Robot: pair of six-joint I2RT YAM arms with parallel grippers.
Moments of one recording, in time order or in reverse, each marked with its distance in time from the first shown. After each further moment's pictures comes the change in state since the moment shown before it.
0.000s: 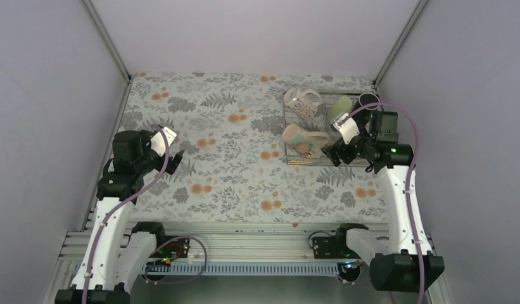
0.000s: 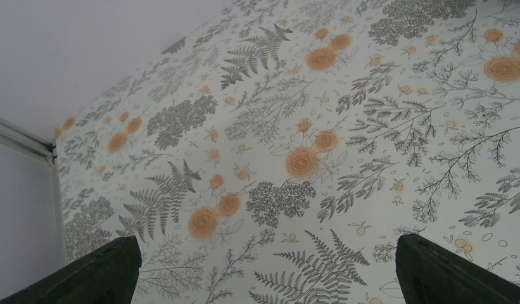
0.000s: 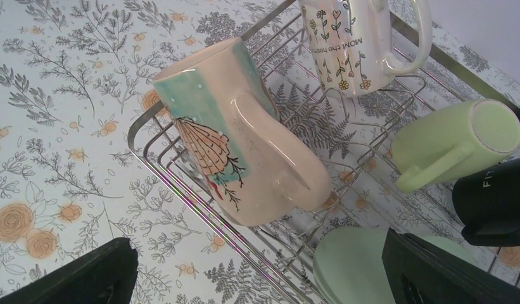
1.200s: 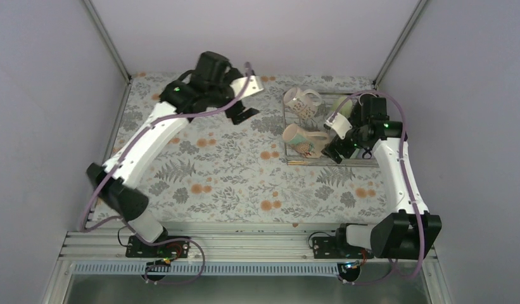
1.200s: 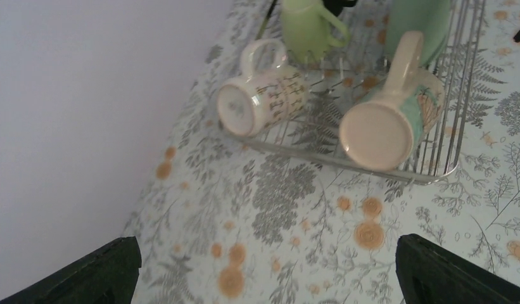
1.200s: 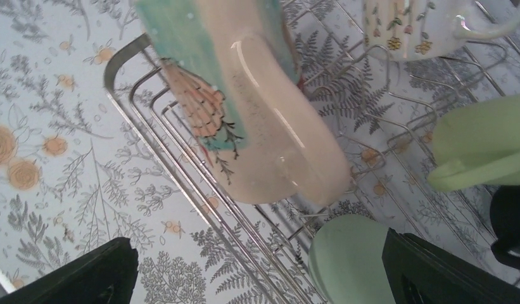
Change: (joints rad) left arm -0.560 0.846 1.049 -0.225 0.003 0.088; right arm 0.005 0.241 0.117 -0.129 0.032 -0.231
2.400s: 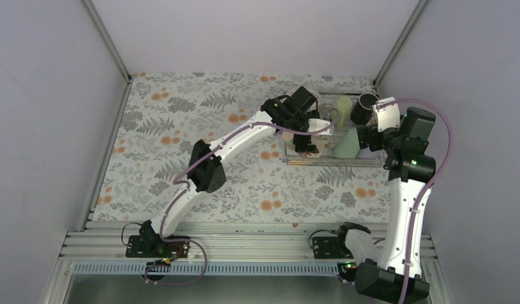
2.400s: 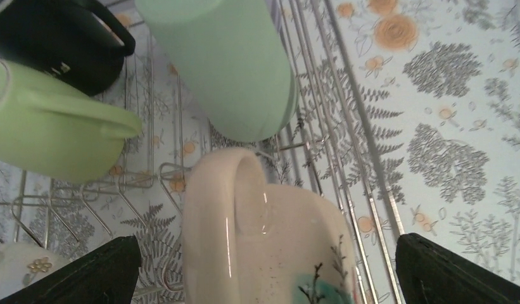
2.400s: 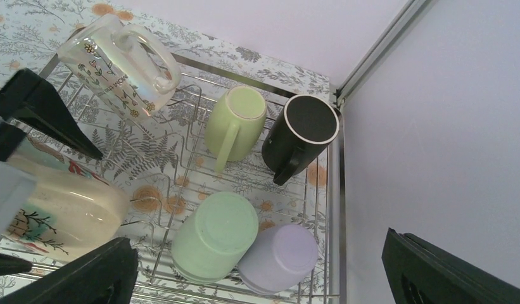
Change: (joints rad) left arm -0.327 0.896 0.762 -0.124 0.170 0.140; right arm -0.229 -0.332 -0.006 0.229 0.215 0.427
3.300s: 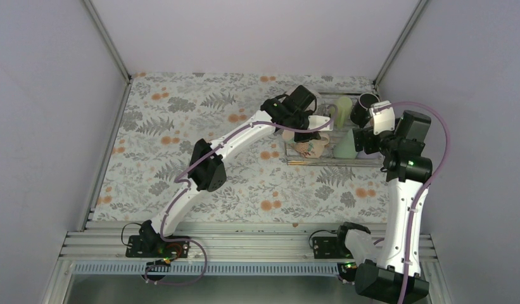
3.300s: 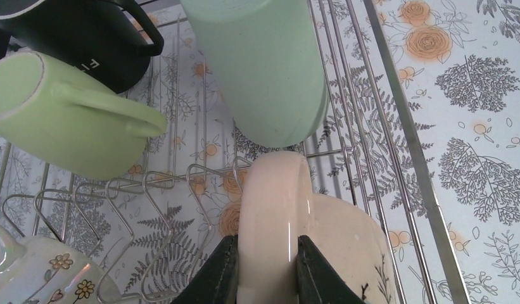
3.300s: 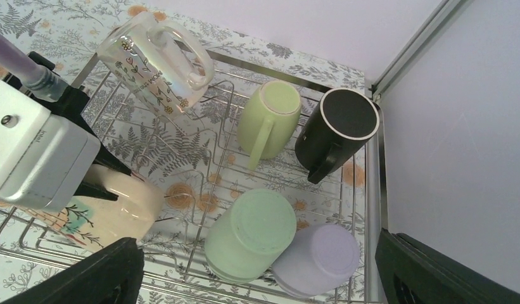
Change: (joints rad) left arm 0.018 0.035 0.002 0.072 -0.007 -0.047; right arm 0.000 -0.009 -0.055 0.008 -0.080 0.034
